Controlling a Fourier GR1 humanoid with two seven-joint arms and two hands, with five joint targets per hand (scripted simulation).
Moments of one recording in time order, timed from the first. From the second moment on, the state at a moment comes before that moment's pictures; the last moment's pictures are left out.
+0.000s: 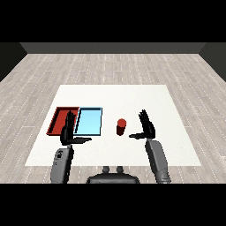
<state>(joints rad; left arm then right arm) -0.03 0.04 0.05 -1.59 0.03 -0.03 -0.40 -0.20 -0.02 -0.06 -1.29 -0.14 0.17 -0.34</state>
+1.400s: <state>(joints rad) -0.05 0.05 0.06 -1.57 0.07 -0.05 -0.41 -0.36 0.00 0.13 -0.93 -0.28 0.01 -0.54</state>
